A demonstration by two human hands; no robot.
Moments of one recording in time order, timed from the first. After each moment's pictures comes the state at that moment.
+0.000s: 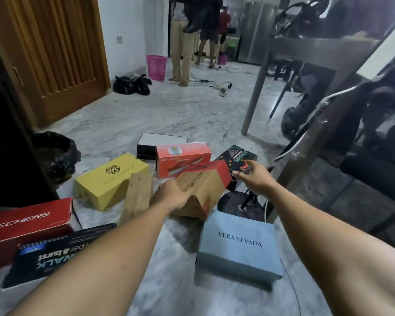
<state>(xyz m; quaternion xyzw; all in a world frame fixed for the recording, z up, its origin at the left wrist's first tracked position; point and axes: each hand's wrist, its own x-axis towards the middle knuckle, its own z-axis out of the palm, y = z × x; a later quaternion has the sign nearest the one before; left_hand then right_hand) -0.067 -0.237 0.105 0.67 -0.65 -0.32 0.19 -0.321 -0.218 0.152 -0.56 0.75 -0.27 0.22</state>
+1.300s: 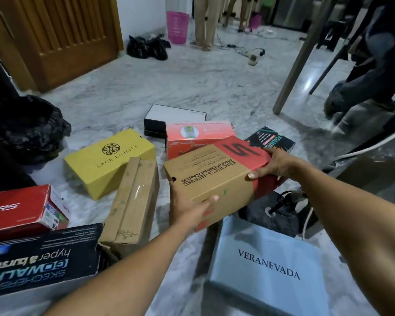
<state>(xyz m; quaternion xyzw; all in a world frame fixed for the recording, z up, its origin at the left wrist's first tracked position) -0.120 -0.328 -0.061 0.60 -0.40 -0.53 0.45 -0.379 -0.399 0.066 -0.53 0.74 -0.15 0.38</state>
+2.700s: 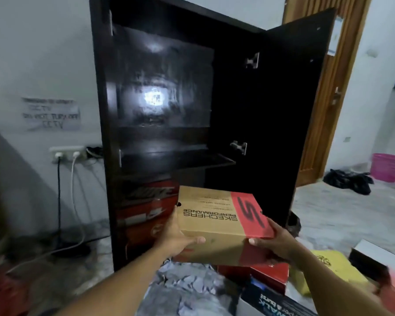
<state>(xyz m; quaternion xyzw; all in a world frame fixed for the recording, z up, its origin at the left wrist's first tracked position) 0.419 0.066 0.193 0.73 -0.36 -0.14 0.56 0.173 -0.123 0.234 -0.74 0.33 -0.20 0.55</state>
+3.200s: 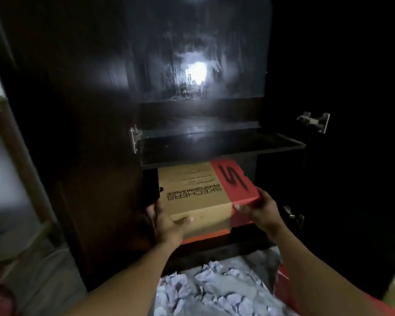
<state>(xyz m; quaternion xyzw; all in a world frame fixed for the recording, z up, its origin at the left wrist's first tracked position) 0.589 0.020 0.131 0.83 -0.10 0.12 0.54 0.478 -0.210 0.147 -0.69 0.21 -0.31 0.62</state>
